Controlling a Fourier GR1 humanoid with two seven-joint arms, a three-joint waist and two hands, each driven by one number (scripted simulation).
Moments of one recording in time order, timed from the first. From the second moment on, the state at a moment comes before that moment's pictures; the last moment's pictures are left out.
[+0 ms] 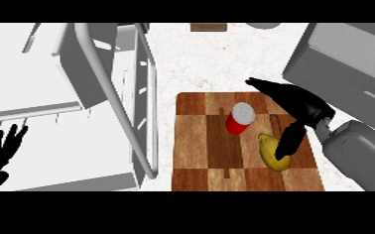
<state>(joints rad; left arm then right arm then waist) 0.24 0.78 -0.02 -1.51 -0.17 -0.31 0.01 -0.54 -0.71 0.65 -1.46 0.09 0.23 0.32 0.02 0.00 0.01</state>
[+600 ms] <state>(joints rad) 0.22 0.75 -0.01 -1.53 -0.24 -0.48 0.15 -0.53 -0.66 0.66 -1.46 0.08 0.23 0.34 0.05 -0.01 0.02</state>
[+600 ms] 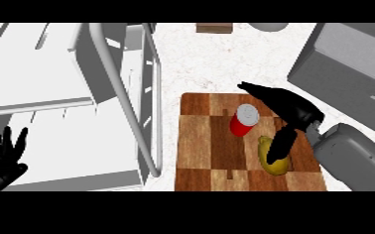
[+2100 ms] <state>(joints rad) 0.37 0.22 0.48 -1.71 0.28 -0.36 0.21 -0.60 -0.61 0.73 -1.43 0.28 0.14 0.42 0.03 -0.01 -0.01</state>
